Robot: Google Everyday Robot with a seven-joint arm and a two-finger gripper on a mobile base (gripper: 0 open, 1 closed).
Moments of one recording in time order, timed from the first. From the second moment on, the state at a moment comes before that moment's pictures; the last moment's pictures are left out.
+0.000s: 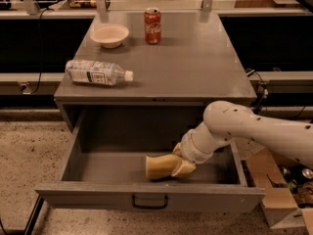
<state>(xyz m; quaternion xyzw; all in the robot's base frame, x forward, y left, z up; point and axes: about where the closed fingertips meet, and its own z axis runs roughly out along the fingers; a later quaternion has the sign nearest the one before) 0.491 -0.064 0.608 -0.71 0.66 0.14 0.20</state>
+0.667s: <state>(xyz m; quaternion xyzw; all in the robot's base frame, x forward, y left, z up) 0.496 -0.071 0.658 -0.69 0.63 0.22 0.27</state>
